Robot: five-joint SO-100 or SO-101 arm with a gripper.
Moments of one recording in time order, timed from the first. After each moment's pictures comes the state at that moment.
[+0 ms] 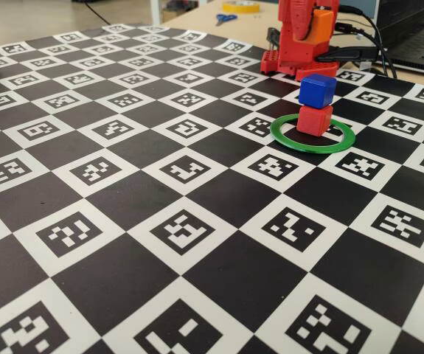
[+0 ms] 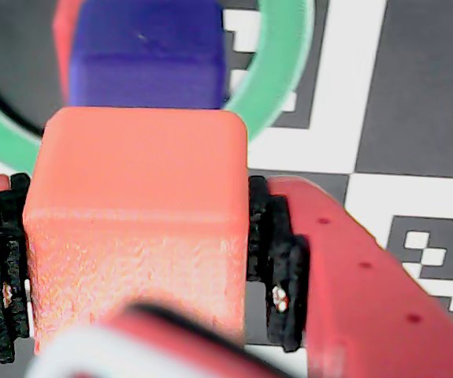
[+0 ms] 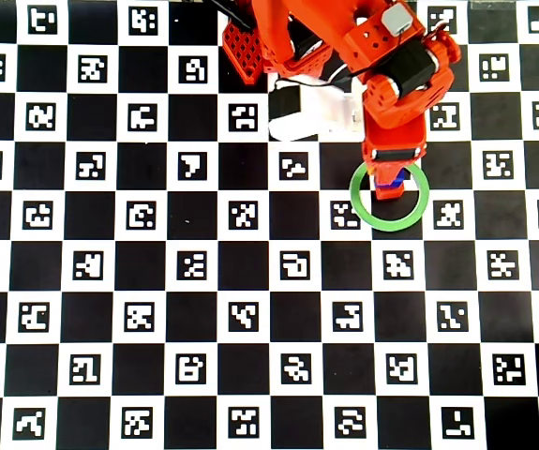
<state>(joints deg) -37.4 113.4 111.2 86.5 34.5</state>
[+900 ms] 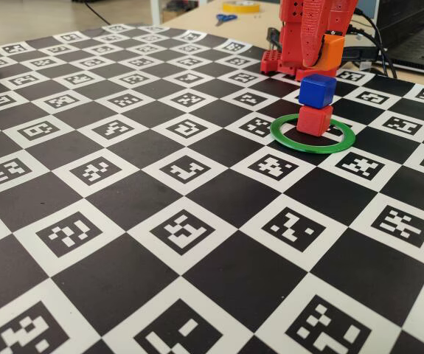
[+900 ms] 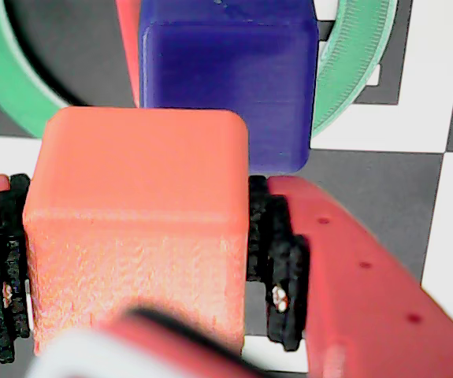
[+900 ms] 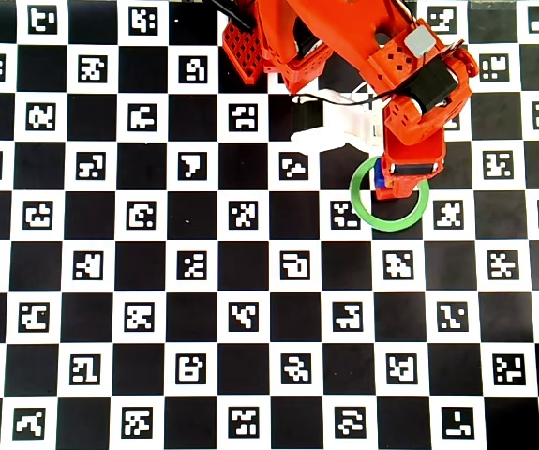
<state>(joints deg) -37.0 107.9 111.2 79.2 36.7</state>
